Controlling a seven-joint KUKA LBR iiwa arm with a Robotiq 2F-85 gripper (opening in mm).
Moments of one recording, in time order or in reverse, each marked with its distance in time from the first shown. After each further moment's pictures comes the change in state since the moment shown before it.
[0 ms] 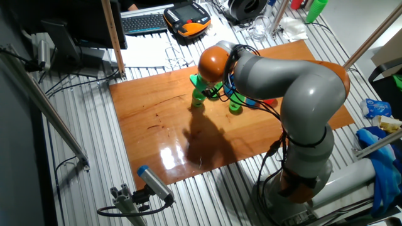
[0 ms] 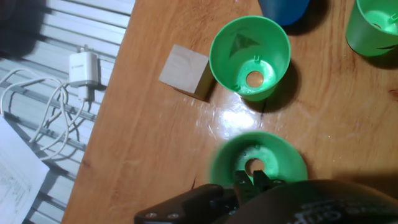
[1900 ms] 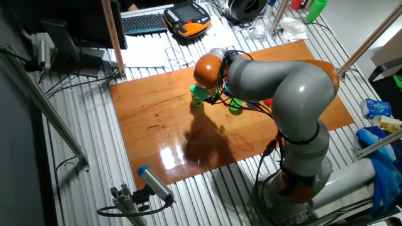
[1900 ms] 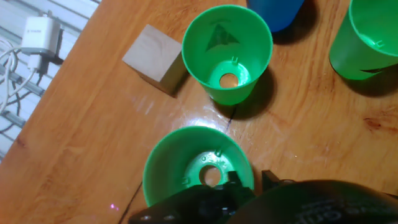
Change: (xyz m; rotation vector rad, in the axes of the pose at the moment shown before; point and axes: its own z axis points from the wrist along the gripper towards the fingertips) arm 0.000 -0.041 0.038 0.111 -0.006 -0.226
